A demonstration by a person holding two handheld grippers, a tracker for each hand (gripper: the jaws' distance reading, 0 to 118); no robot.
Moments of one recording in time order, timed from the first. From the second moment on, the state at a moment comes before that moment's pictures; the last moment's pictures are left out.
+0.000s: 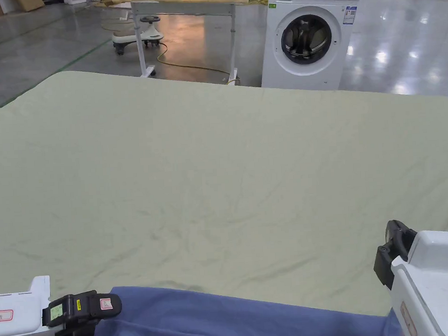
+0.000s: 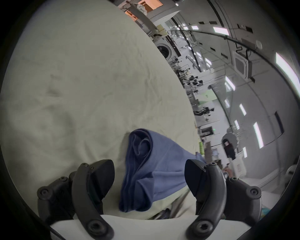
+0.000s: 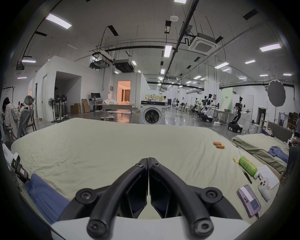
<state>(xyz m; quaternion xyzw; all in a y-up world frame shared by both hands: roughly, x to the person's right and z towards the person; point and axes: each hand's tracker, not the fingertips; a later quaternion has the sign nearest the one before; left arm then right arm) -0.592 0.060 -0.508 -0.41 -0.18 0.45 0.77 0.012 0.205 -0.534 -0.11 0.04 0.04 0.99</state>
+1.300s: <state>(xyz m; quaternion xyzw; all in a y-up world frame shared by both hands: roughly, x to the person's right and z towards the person) -0.515 0.234 -0.482 -0.46 -0.06 0.26 0.85 0.040 0.212 -0.538 -0.12 0.02 0.03 0.99</state>
